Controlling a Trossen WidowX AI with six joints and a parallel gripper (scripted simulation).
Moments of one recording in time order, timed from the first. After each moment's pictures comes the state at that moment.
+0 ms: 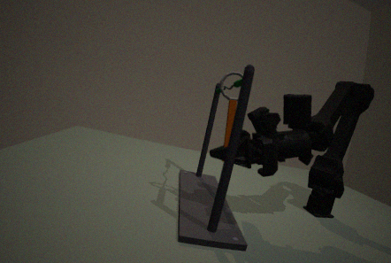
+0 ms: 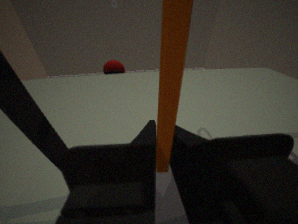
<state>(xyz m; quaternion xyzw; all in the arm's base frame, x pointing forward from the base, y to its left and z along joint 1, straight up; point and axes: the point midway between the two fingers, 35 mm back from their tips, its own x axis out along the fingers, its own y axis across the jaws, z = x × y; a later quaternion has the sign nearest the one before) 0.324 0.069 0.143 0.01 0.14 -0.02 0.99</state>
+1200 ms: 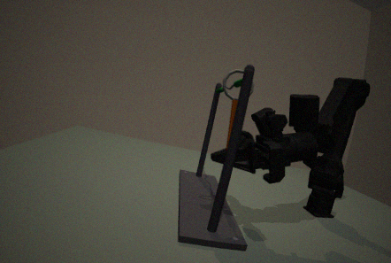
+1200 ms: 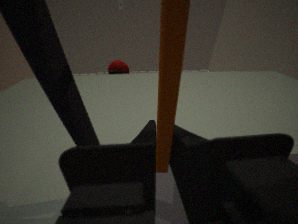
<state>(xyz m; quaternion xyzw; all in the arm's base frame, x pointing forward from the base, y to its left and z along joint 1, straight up) 0.328 0.100 0.142 0.01 0.13 -0.01 0.99</state>
